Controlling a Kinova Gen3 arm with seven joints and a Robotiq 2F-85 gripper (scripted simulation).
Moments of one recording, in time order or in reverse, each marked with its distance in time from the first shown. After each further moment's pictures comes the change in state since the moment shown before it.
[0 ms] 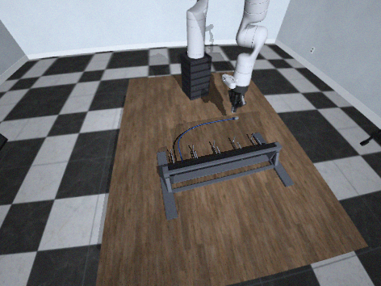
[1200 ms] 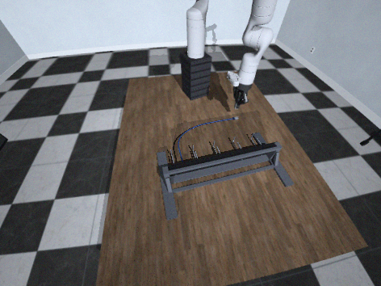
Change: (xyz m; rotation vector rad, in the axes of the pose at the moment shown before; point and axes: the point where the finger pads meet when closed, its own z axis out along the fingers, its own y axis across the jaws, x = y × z) arm -0.037 0.029 0.005 -0.070 -0.010 0.088
